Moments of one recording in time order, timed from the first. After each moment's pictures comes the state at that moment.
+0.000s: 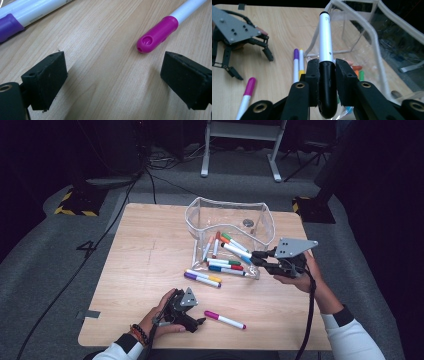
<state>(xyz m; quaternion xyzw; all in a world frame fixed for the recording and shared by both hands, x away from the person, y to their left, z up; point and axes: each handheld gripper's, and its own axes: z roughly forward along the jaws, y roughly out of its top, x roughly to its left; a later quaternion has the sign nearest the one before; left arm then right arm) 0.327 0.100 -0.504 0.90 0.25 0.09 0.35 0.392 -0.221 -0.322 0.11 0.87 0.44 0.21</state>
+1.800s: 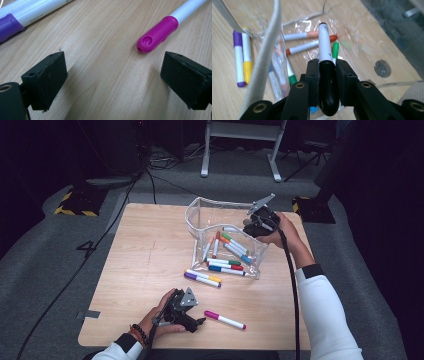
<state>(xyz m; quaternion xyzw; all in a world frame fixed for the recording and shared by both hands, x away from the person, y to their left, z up) 0.327 0.100 -0.505 0.90 0.25 0.09 0.35 0.534 -0.181 -0.336 0.22 0.93 0.26 0.15</state>
